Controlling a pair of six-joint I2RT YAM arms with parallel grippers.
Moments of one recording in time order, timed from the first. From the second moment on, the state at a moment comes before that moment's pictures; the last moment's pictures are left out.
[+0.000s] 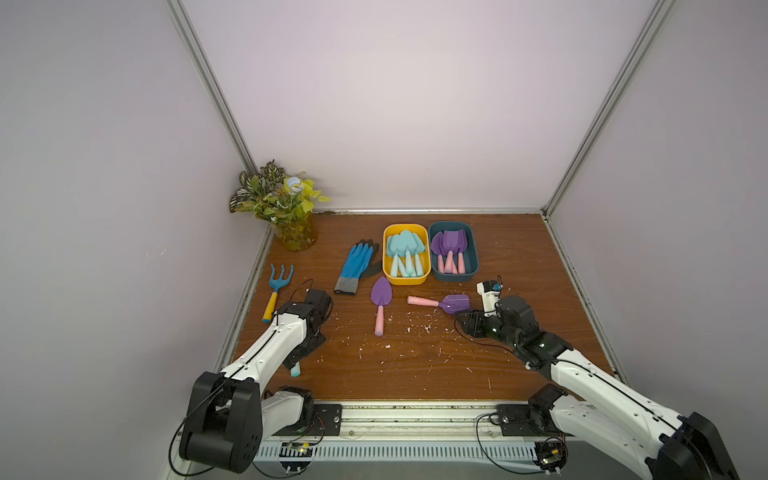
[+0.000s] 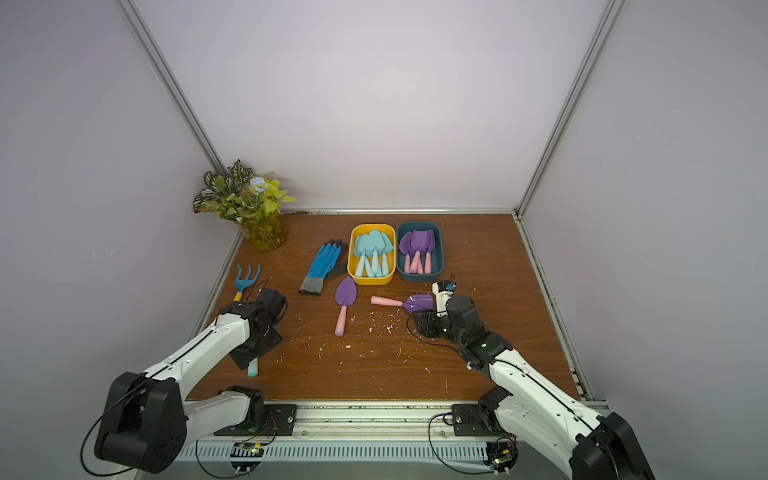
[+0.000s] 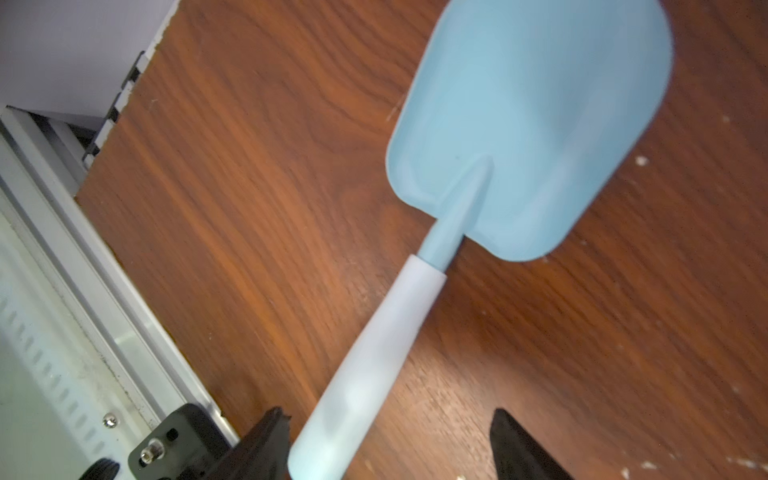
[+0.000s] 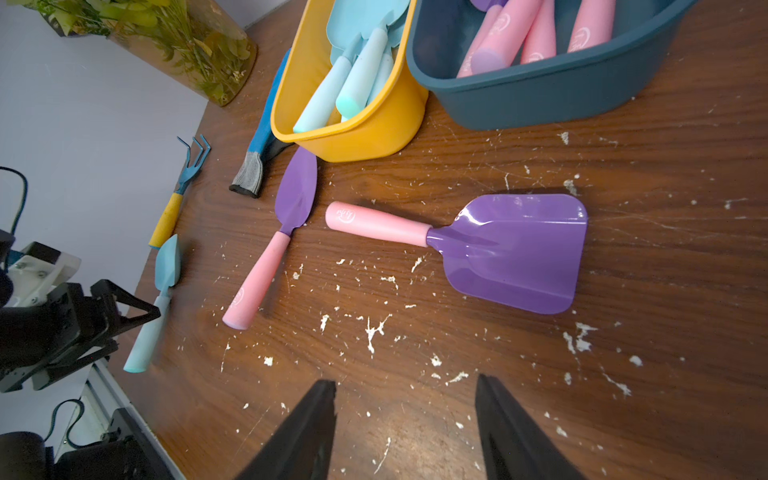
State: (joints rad) left arm -0.14 1.19 0.63 -1.03 -0.39 -1.04; right arm 0.59 0.89 0.42 -0.12 -0.11 0.59
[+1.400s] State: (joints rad) left arm -0.08 1.31 0.60 -0.89 -0.29 -0.98; right arm 0.61 0.92 0.41 -0.07 -0.08 0.59
